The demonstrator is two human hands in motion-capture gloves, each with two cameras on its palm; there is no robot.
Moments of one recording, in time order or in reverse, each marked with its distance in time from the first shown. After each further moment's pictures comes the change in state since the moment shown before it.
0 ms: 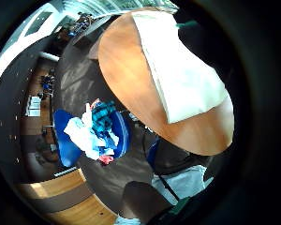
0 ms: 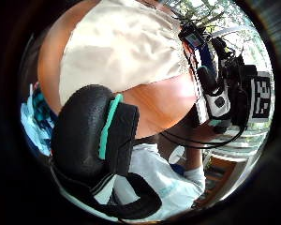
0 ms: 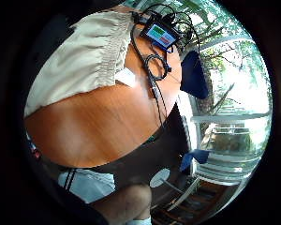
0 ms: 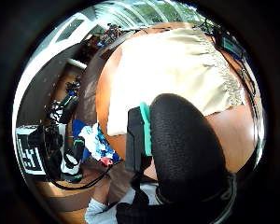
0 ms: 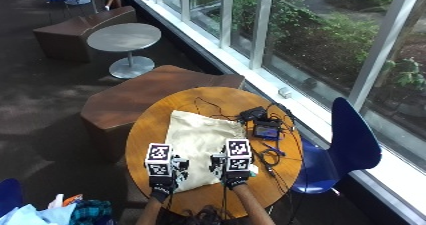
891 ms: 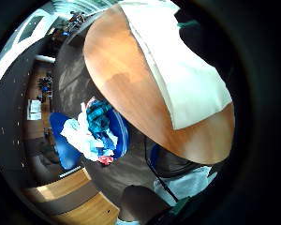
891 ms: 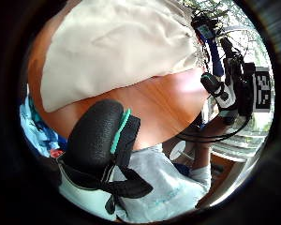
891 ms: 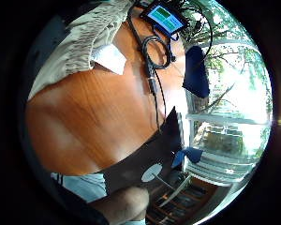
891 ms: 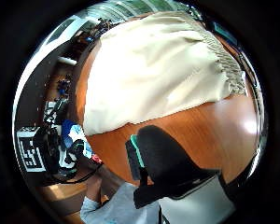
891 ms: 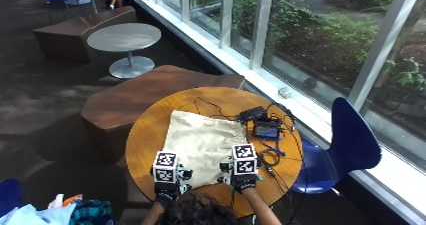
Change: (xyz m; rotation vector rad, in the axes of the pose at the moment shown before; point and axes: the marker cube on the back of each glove) left arm 0.007 -0.014 0.075 -0.113 -0.020 0.044; right arm 0.041 -0.011 0.056 -0.130 0.064 0.012
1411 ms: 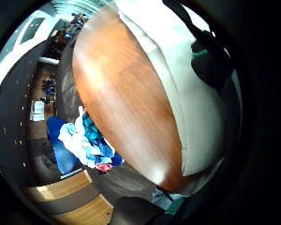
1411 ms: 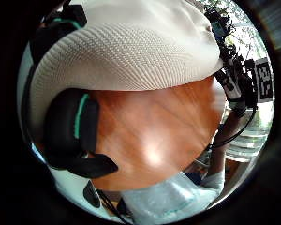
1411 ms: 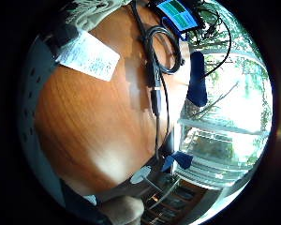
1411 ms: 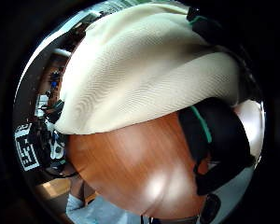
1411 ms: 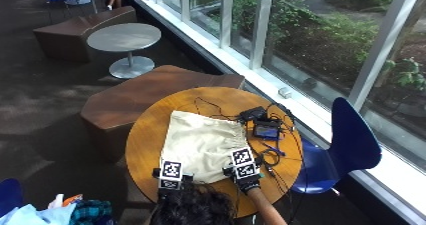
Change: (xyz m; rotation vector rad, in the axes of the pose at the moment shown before) left arm -0.005 -0.030 0.047 0.193 -0.145 -0.042; right arm 0.021 -0.032 0.045 0.057 0.156 -0.091
